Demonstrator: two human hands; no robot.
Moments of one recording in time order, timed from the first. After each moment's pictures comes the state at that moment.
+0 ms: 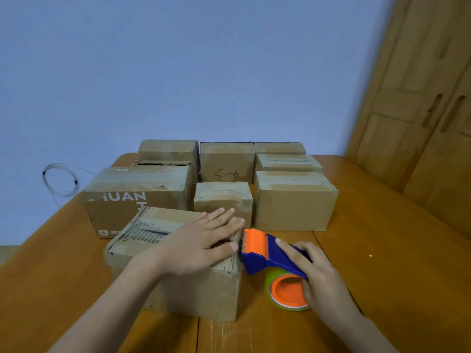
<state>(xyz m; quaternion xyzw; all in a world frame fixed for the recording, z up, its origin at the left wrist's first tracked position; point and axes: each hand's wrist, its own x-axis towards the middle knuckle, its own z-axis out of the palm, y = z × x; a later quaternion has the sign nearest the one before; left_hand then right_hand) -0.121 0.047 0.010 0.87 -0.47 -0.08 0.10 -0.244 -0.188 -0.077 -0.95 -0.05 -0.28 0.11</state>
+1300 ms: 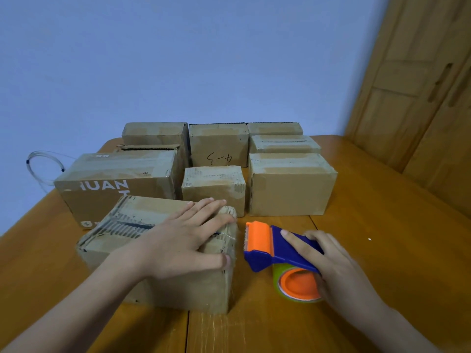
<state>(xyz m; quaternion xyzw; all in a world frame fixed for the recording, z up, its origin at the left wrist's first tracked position) -0.127 0.041 0.015 0.87 -0.49 -0.09 0.02 -0.260 -0.210 -0.062 -0.96 -0.07 -0.26 0.03</state>
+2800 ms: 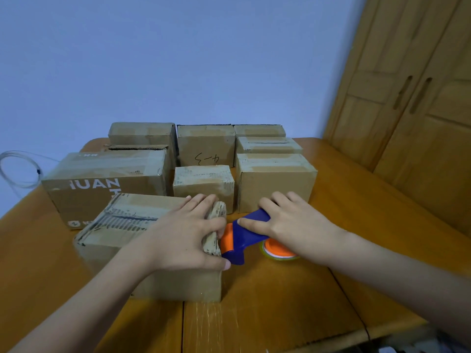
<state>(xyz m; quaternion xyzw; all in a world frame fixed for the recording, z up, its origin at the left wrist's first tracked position) -0.135 0.037 0.011 0.87 -0.49 -0.02 0.01 -0.220 -0.188 0.005 -0.91 -0.23 -0.24 -0.24</state>
